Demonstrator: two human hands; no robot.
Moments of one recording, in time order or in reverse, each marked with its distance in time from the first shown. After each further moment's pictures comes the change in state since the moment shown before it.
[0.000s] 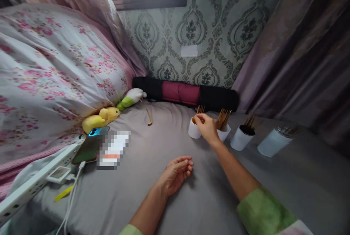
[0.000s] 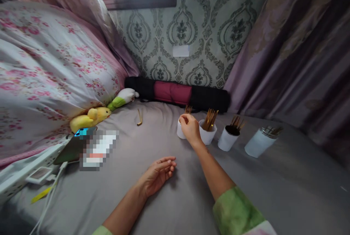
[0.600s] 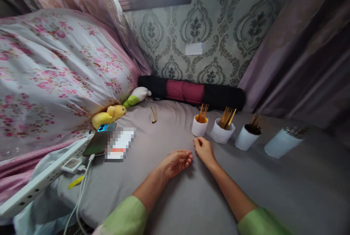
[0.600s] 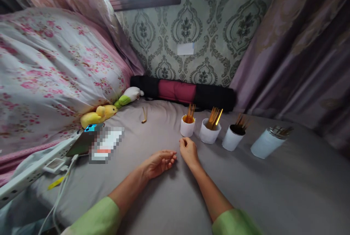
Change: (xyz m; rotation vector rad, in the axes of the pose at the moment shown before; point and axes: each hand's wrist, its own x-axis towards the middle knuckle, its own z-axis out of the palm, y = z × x) left_hand 0.016 0.024 0.001 0.184 0.104 -0.119; right_hand -0.086 0.042 0.029 0.074 -0.174 0.278
